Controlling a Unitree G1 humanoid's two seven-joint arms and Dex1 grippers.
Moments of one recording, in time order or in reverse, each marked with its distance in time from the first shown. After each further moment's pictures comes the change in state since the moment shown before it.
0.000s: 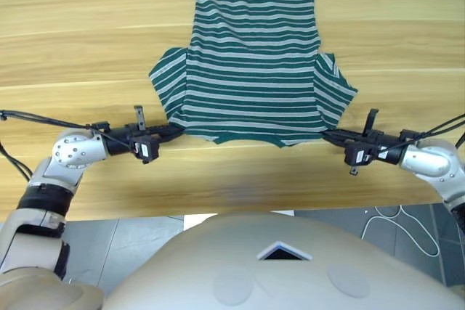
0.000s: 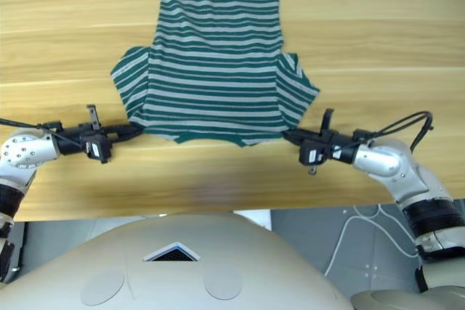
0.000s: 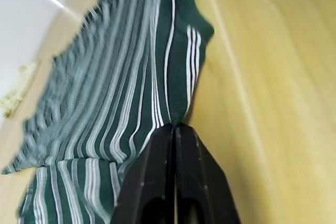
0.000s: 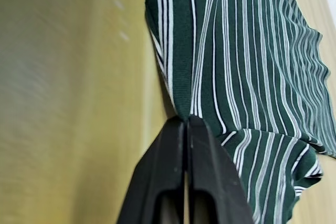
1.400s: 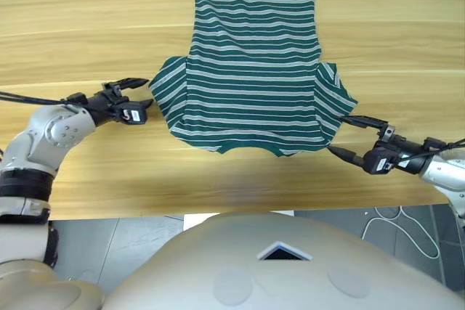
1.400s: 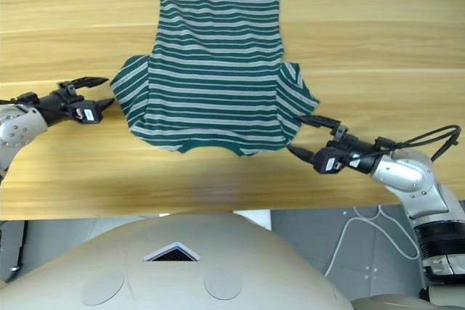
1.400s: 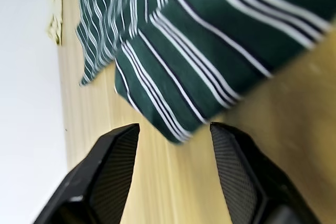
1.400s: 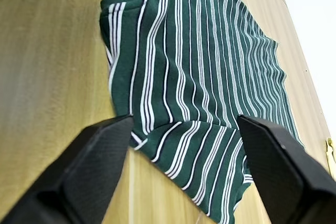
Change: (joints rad) left arm -0.162 0.029 0.077 0.033 0.440 0.281 0.356; right arm 0.160 0.023 -0.231 -0.085 0.077 -0.083 0.054
